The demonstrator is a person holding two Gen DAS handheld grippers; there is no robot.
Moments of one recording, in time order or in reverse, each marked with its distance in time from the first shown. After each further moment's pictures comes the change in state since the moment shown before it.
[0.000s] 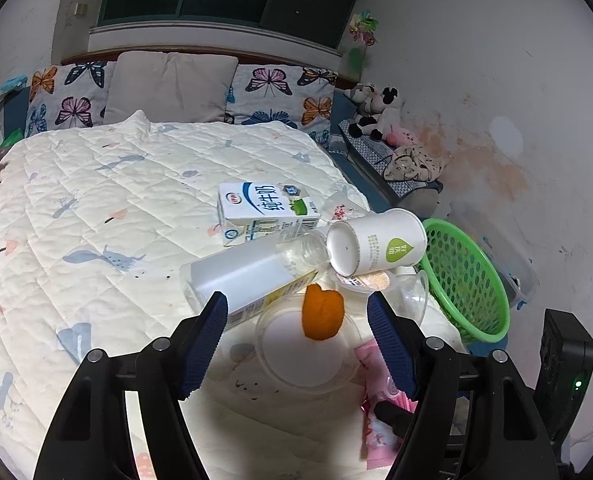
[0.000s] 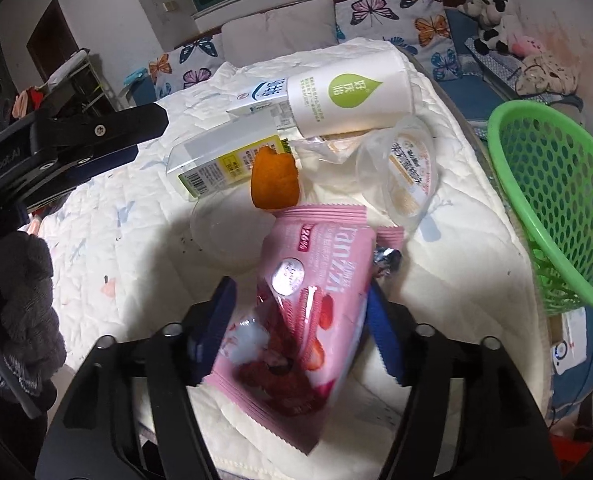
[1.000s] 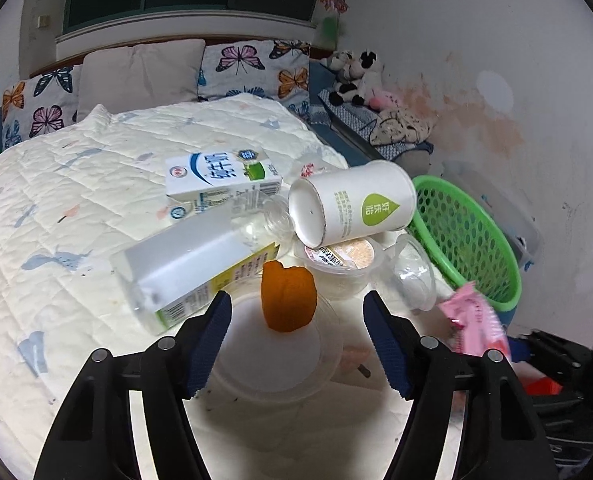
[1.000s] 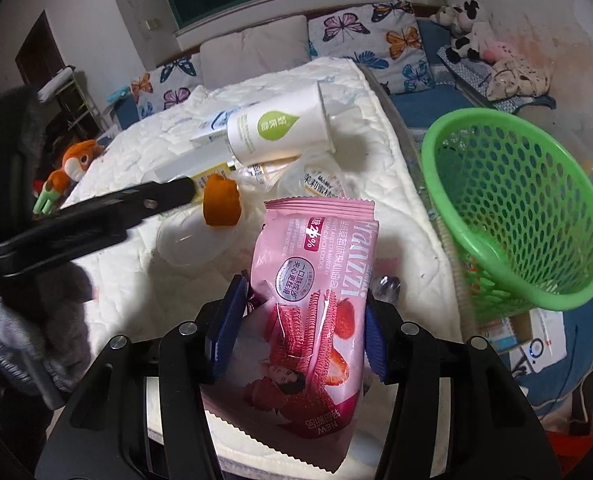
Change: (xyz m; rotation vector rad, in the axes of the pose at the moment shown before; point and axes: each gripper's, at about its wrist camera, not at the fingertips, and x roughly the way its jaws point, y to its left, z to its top) left arm 0.050 -0.036 -0.011 0.116 0.095 -0.012; right arm -0.043 -0.047 -0.004 0.036 -0.071 -0.018
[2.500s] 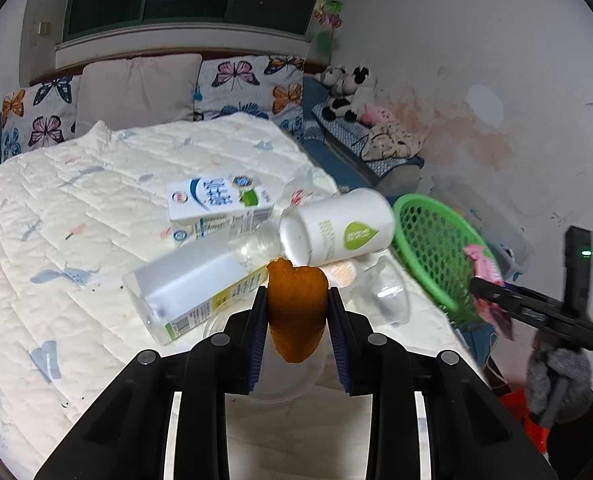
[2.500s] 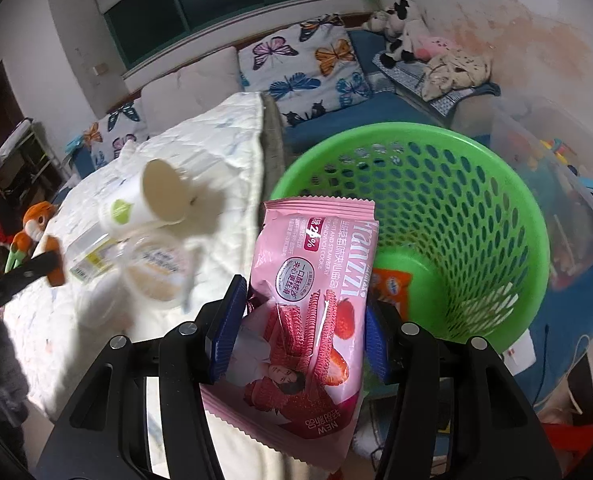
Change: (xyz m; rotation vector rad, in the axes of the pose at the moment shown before) left arm -0.035 -0.006 0.011 -0.002 -0.061 -0.030; right arm -0.013 -0.125 0.026 0.144 -0.073 -0.132
